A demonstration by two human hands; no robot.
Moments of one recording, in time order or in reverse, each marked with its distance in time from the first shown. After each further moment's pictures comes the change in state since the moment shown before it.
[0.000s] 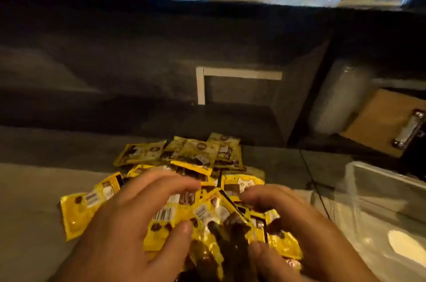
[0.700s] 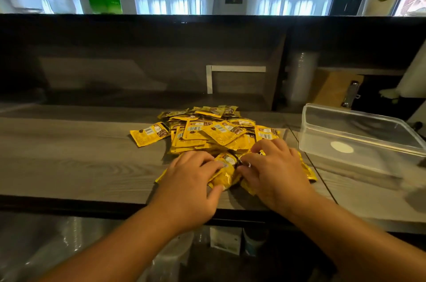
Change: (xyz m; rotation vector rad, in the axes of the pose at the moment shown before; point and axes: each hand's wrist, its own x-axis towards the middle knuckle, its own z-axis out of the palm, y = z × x) left_hand -0.175 -0.011 0.007 0.427 -0.226 0.153; right_hand -0.104 -0.014 0.097 -0.672 0.473 0.009
